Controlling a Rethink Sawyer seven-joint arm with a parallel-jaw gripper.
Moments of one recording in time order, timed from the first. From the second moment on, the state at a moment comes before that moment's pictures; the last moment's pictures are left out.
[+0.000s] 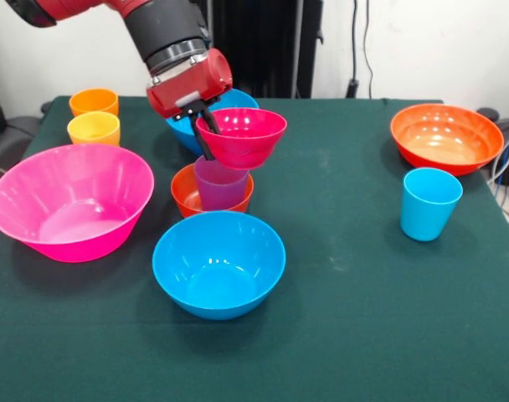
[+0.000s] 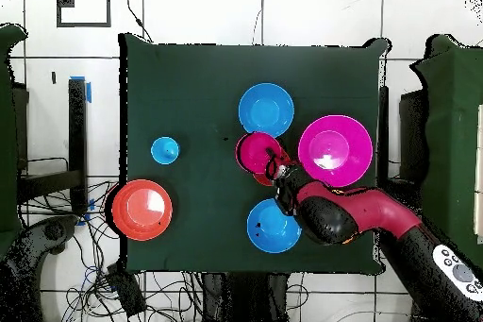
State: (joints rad) arm -1.26 -0.43 0.94 2.01 -0.88 0.14 2.15
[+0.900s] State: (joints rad) arm -1.27 -0.40 0.91 1.96 -0.88 0.16 2.15
